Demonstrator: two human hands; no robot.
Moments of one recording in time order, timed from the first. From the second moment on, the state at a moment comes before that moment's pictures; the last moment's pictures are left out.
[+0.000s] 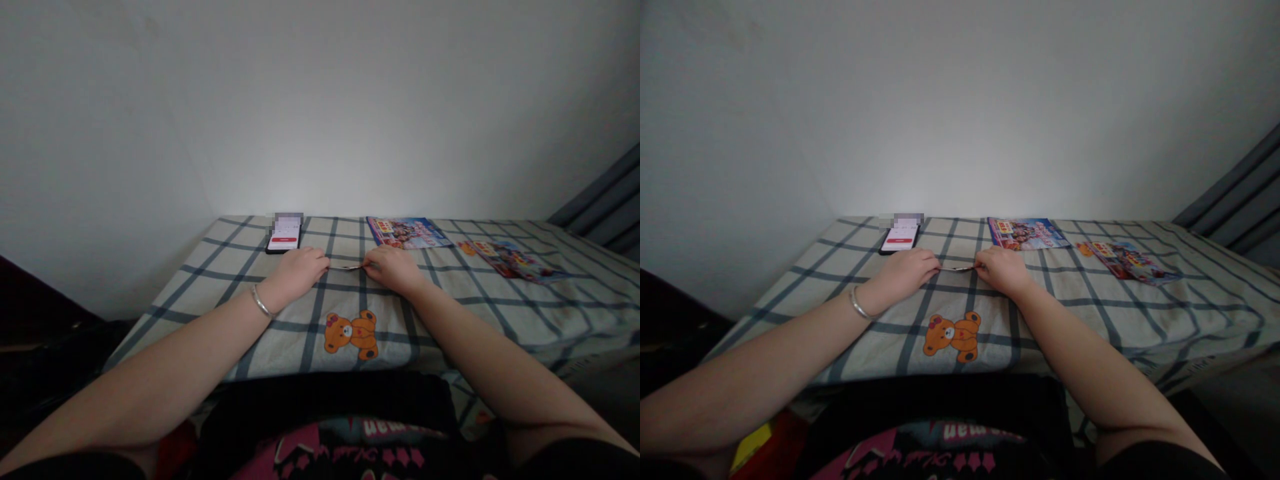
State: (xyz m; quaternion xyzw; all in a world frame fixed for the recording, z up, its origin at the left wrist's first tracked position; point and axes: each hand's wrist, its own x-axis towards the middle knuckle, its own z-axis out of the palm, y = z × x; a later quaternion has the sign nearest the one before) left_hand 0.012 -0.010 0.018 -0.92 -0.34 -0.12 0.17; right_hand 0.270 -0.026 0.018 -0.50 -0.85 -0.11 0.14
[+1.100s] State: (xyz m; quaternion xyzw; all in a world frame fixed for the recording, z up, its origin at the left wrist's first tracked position) left_hand 0.013 -0.006 0.009 -0.94 -0.28 -0.16 0.13; right_hand 0.281 -0.013 0.004 -0.48 -0.84 0.04 0.24
